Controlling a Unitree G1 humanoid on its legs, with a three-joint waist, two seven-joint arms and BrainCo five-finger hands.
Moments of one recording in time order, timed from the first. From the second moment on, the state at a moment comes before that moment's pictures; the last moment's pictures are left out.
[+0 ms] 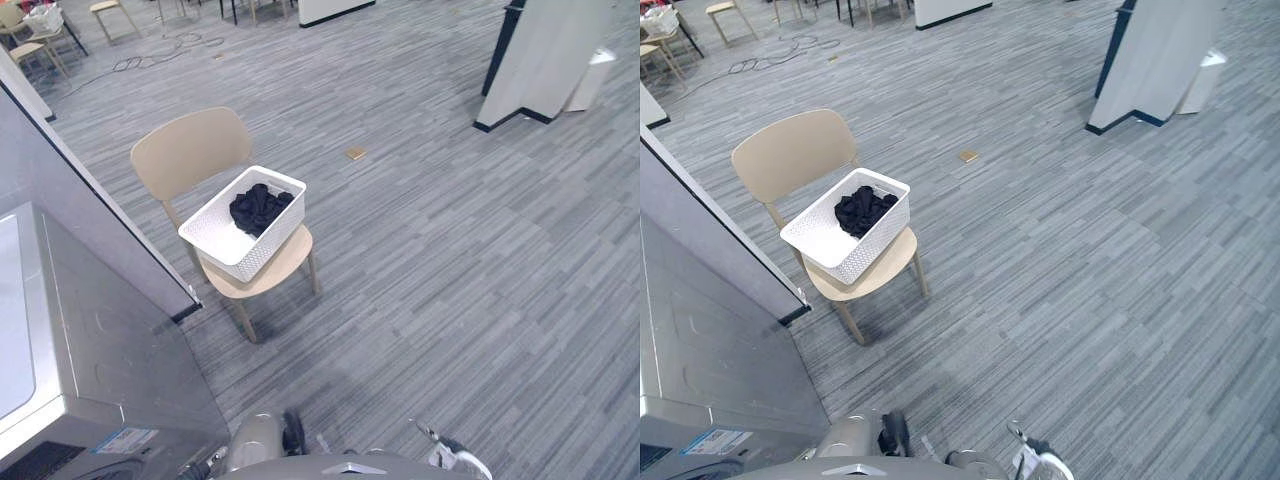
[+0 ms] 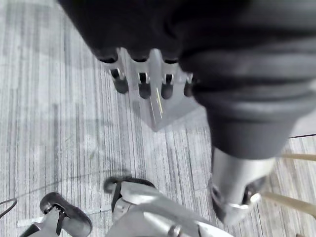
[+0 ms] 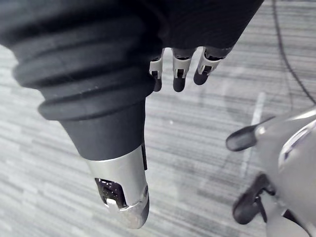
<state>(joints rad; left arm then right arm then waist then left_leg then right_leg) 0.16 -0.02 0.43 1.07 -0.06 0.07 0.08 -0.02 -0.10 -0.55 1.03 0.19 0.07 -0.09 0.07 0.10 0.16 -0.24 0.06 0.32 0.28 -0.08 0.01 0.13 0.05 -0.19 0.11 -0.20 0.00</state>
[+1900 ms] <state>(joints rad) -0.08 0.13 0.07 1.03 0.02 0.04 0.14 -1.00 -0.55 0.59 0.63 -0.17 -0.04 0.02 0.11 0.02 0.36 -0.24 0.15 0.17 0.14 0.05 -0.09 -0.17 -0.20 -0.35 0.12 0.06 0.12</state>
